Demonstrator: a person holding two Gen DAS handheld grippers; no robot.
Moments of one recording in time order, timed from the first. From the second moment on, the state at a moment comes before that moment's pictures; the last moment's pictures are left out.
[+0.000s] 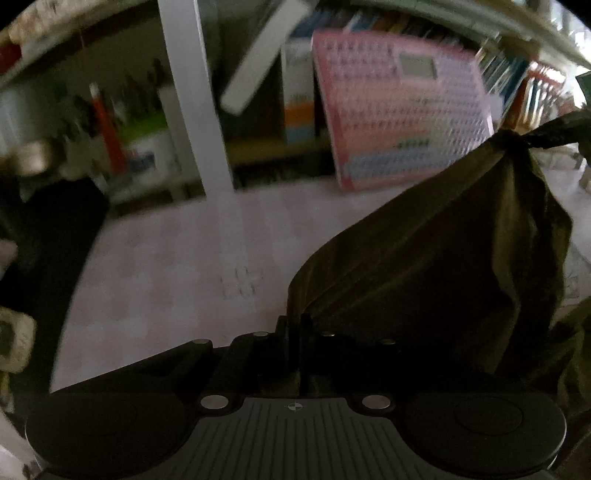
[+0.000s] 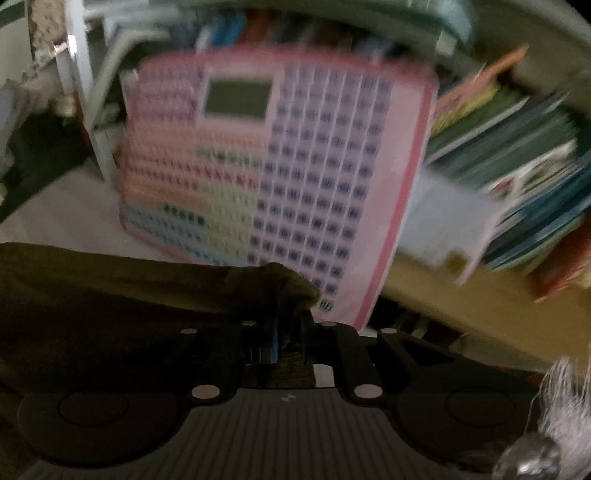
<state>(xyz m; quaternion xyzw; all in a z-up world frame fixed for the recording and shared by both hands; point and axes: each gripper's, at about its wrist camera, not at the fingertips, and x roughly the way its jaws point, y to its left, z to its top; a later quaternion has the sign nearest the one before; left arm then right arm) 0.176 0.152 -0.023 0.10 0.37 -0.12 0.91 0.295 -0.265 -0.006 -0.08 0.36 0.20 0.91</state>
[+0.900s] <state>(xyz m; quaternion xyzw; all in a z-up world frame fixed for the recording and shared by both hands) -0.070 0.194 -0.027 -0.09 0.39 -0.16 0.90 -0.155 -0.296 -0.038 0.17 0.42 -0.06 0.89</state>
